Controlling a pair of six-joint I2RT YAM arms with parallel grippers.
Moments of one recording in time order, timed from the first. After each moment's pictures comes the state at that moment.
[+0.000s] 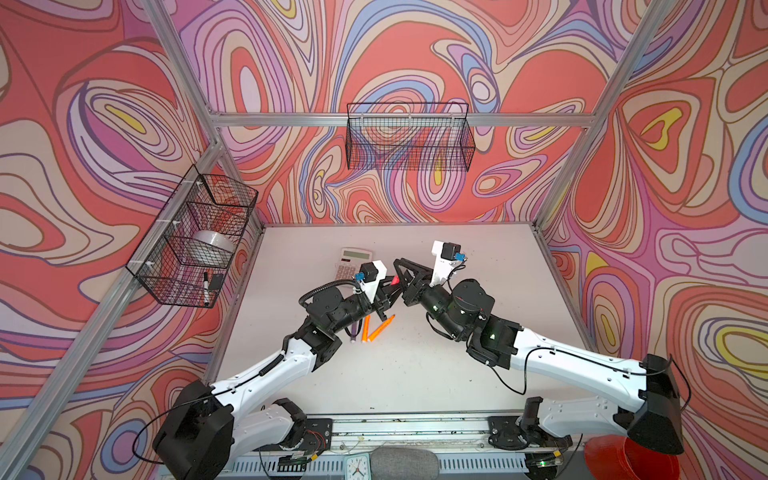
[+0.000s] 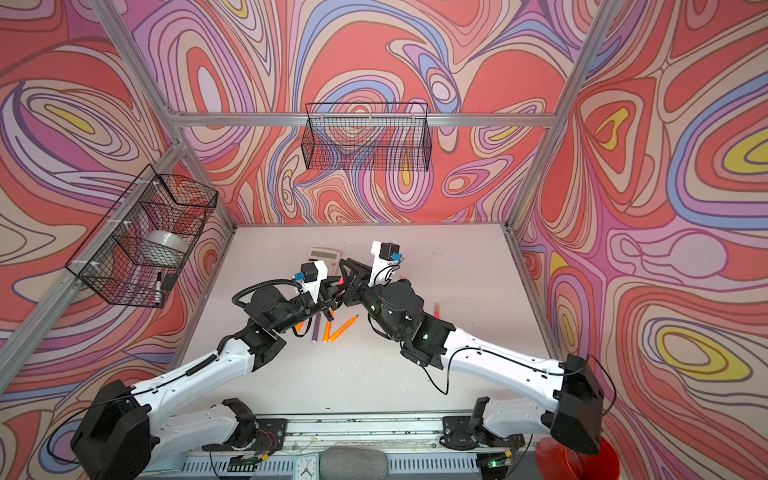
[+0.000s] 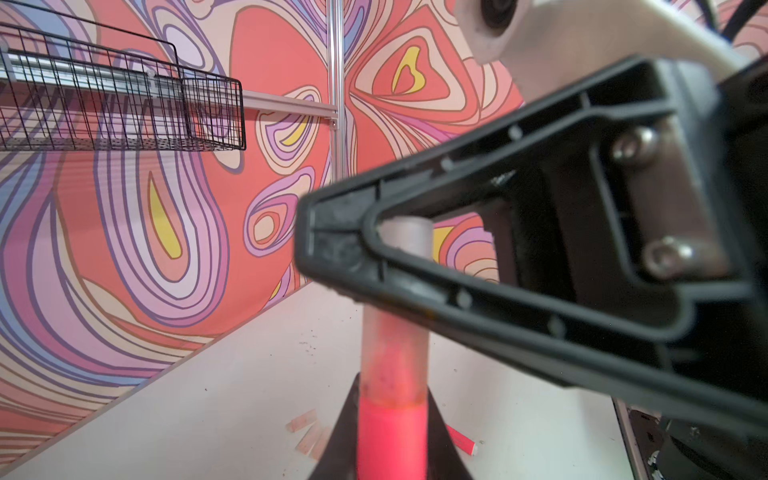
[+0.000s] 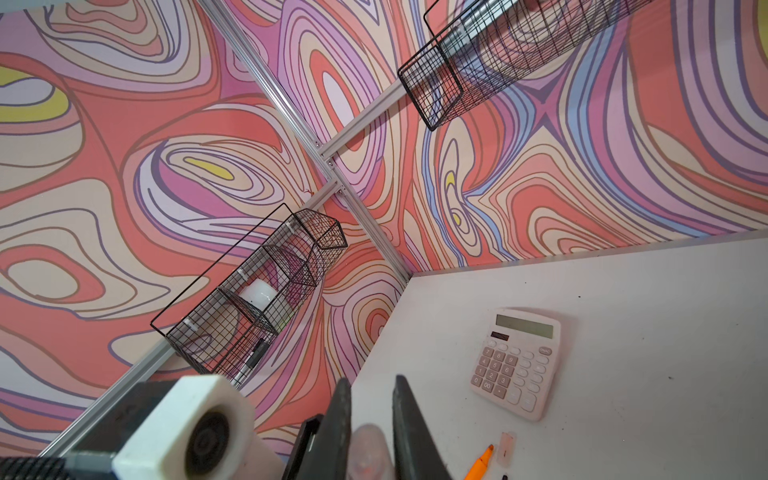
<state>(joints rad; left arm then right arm) -0.62 1.15 0.64 0.71 0.42 -0.12 1.04 1.27 0.99 0.32 0.37 0.62</state>
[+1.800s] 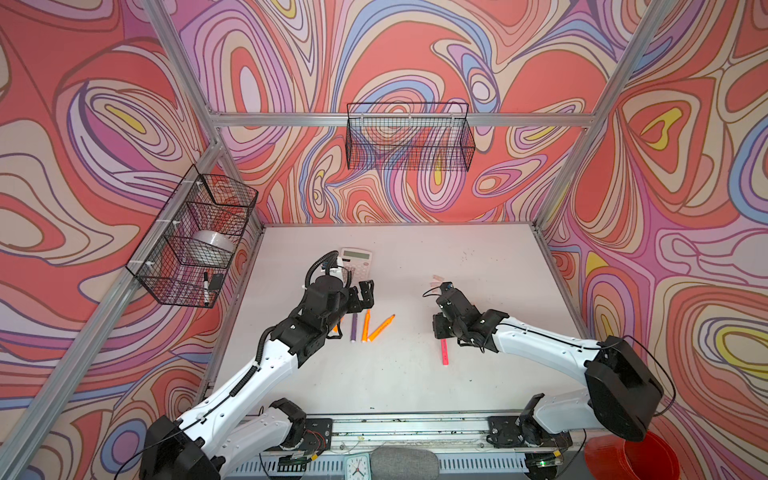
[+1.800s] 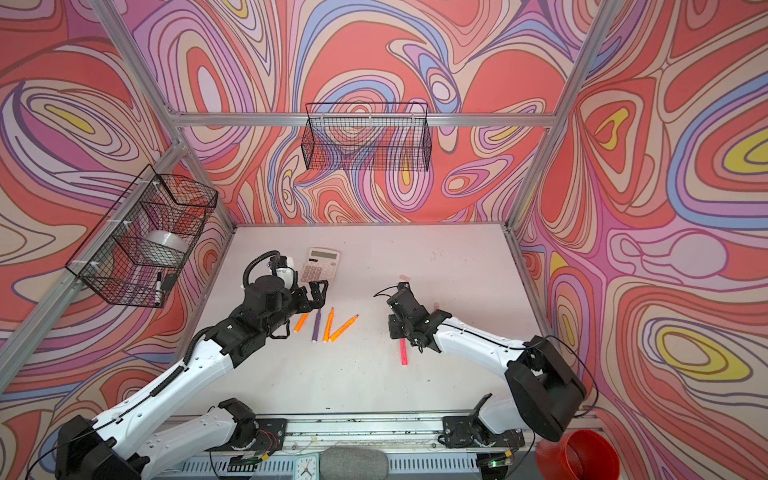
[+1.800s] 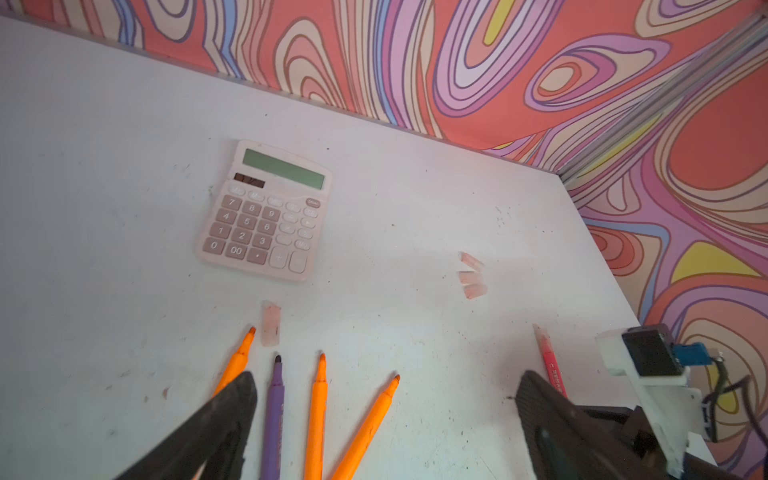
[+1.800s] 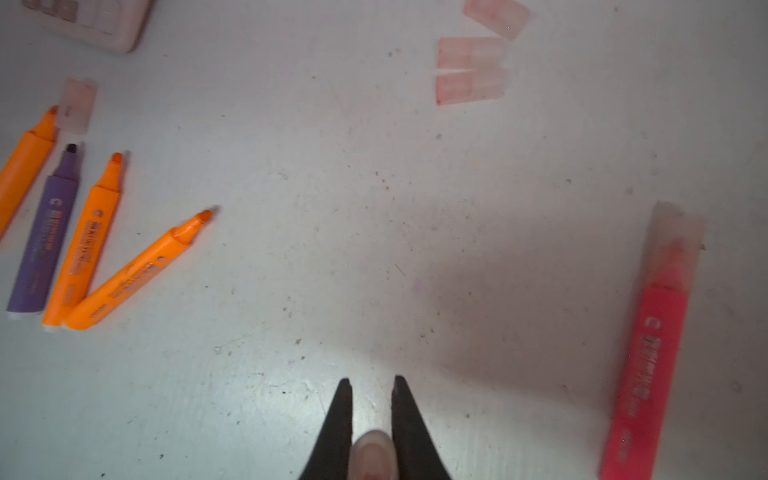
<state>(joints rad) -0.54 1.02 0.81 -0.29 -0.18 -0.60 0.68 1.43 0.79 -0.36 0.16 0.52</state>
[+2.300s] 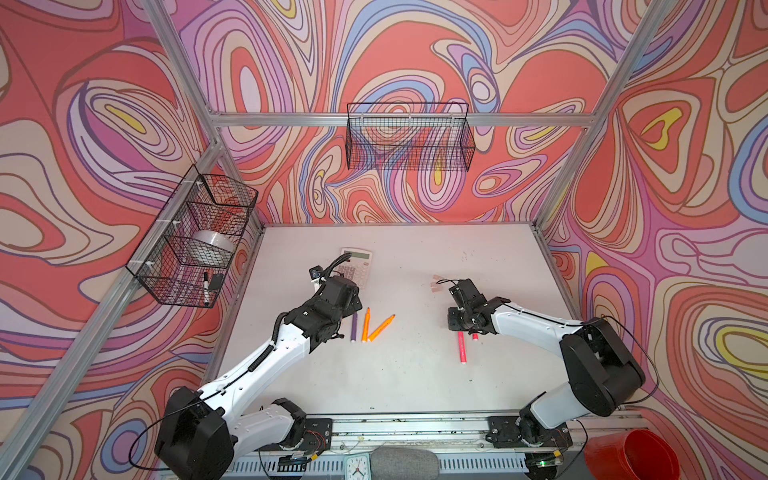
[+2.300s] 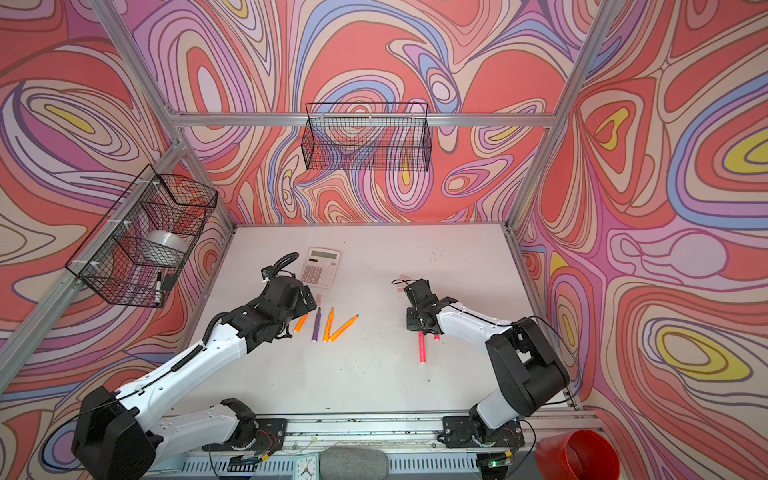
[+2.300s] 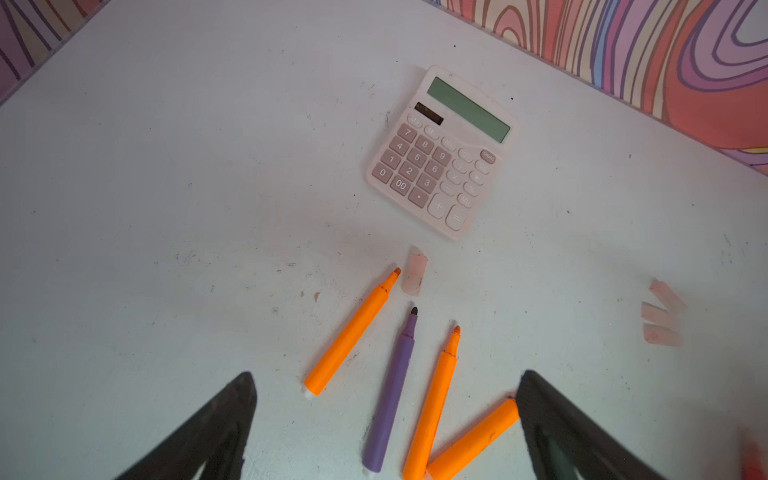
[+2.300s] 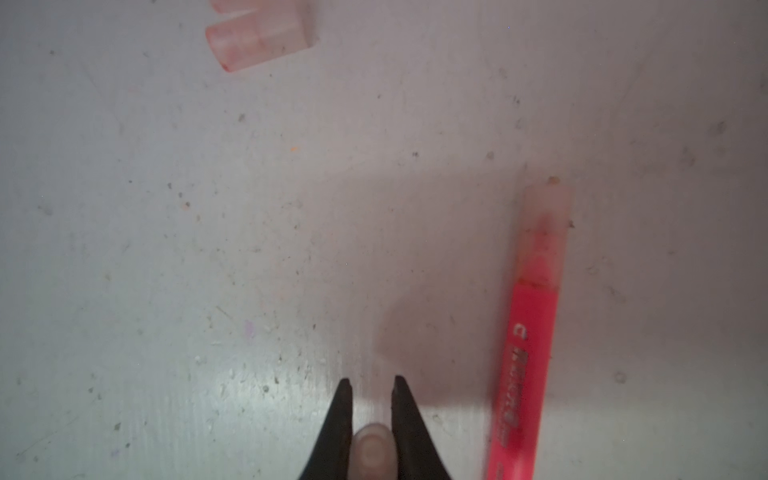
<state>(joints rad) -0.54 1.16 0.83 -0.52 -0.46 -0.81 0.49 1.57 0.85 -0.42 0.15 0.50</state>
